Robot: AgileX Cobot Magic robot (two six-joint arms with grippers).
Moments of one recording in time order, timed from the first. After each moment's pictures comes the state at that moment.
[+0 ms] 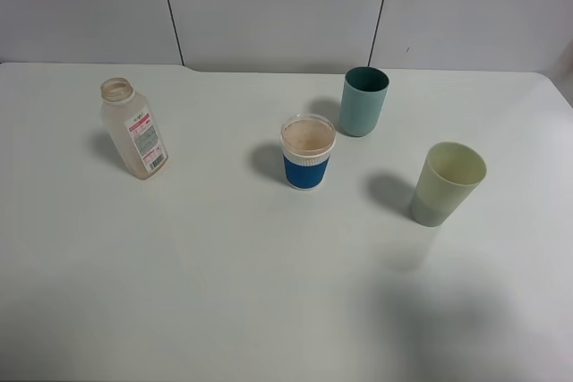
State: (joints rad) left arm 0.20 0.01 -0.58 -0.06 0.94 0.05; right arm -0.06 0.00 -0.50 -0.07 1.06 0.04
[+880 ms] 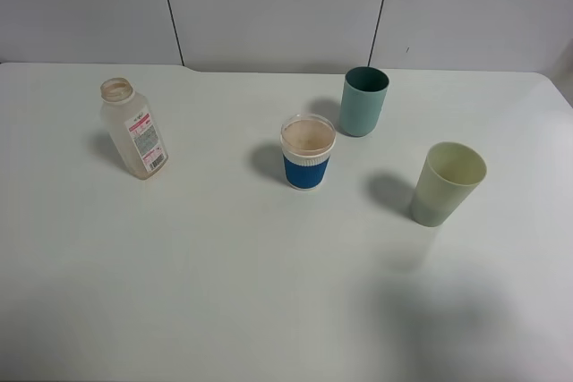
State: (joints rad) left arm 0.19 0.00 -0.51 0.02 1.05 -0.01; right arm -0.06 0.00 -0.50 -0.07 1.06 0.04
